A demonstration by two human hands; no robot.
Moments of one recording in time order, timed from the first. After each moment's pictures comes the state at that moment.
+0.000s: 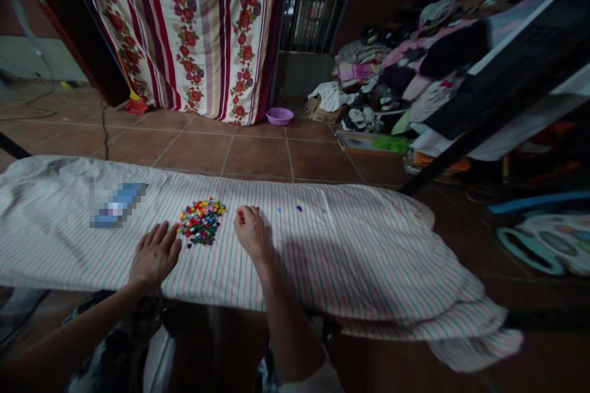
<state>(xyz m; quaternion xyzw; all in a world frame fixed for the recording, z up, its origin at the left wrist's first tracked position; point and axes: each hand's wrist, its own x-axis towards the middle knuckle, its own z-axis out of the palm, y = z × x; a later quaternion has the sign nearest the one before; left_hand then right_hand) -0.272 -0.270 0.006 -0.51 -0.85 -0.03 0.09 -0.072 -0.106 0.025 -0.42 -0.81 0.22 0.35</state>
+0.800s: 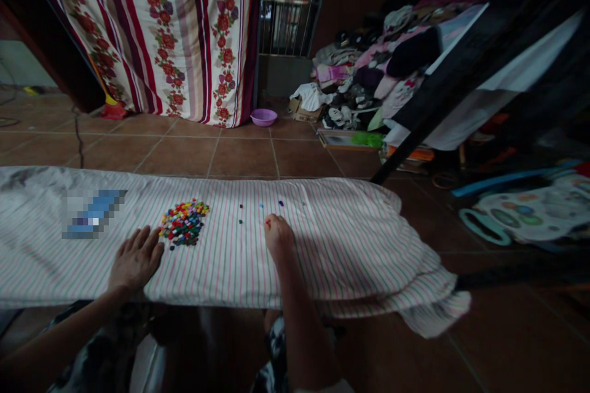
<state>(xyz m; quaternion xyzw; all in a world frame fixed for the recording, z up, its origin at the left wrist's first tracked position) -0.272 -0.271 0.006 -0.52 -0.85 0.00 0.08 0.037 -0.082 -0.009 -0.56 -0.79 0.10 0.24</state>
